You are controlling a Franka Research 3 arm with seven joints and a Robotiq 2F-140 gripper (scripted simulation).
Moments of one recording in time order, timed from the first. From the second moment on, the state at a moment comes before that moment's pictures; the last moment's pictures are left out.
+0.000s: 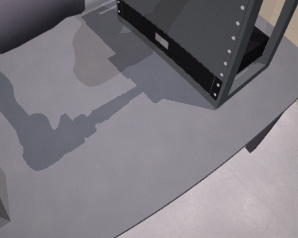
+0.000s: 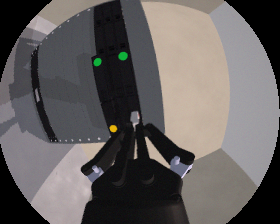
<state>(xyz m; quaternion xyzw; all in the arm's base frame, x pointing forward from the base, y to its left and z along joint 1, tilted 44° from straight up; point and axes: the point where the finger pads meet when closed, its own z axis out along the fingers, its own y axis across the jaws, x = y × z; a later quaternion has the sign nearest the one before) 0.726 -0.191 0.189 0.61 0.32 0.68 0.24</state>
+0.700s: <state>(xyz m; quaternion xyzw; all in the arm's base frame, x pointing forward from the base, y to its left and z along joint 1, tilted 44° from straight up) 0.729 -0.192 0.187 0.61 0.32 0.68 0.24</state>
